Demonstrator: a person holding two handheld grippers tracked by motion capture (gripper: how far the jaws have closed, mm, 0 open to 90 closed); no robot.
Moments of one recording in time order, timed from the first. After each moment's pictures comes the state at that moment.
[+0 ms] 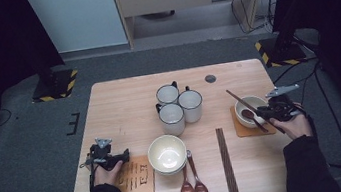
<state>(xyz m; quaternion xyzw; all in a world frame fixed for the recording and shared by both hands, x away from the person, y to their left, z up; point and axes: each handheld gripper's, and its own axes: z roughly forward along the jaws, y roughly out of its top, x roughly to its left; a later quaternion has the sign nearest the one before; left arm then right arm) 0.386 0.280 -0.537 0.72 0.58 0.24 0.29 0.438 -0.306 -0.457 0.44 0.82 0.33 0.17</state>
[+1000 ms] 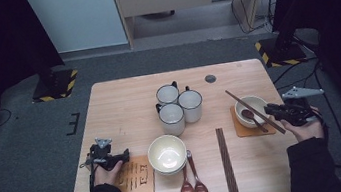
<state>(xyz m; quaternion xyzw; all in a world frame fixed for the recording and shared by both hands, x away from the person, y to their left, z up) 0.386 0.280 -0.537 0.72 0.58 0.24 0.29 0.393 -0.318 -0.421 0.47 0.76 0.39 0.22</state>
